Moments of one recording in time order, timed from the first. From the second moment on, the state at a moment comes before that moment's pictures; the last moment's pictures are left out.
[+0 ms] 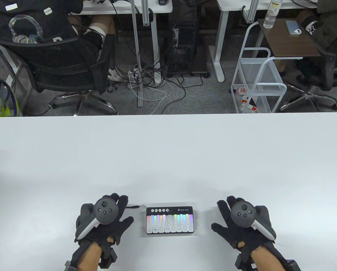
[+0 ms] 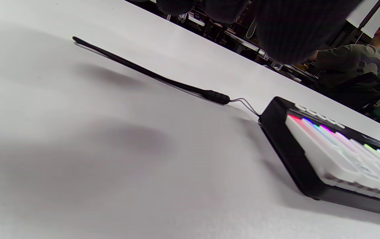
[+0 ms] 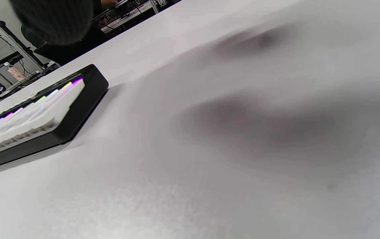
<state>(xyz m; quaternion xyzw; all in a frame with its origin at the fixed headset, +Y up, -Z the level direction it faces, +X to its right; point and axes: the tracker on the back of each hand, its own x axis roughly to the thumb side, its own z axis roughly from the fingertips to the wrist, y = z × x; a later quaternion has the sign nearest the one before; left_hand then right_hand) -0.216 -0.734 -0.260 -0.15 -0.06 0.19 0.97 0.205 -0.744 -0.250 0.06 0.19 0.96 0.21</state>
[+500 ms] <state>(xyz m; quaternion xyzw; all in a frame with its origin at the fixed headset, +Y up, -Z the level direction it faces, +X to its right) -0.212 -0.736 -0.260 -0.16 -0.06 0.18 0.97 0.205 -0.743 -0.249 0.06 0.19 0.96 0.21</state>
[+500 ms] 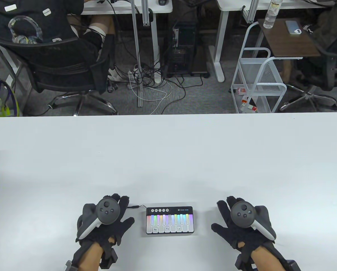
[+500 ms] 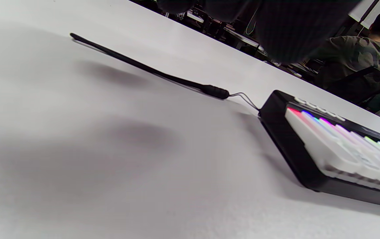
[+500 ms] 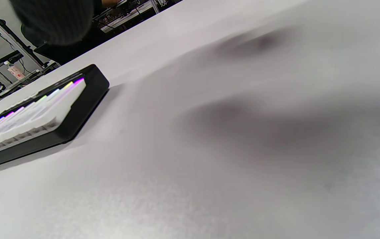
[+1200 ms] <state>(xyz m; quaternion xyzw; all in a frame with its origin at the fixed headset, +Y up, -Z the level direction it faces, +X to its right) -0.211 -0.737 -0.259 -0.16 -0.06 0.18 0.97 0.206 -0.743 -0.249 0.06 0.19 0.96 0.21</state>
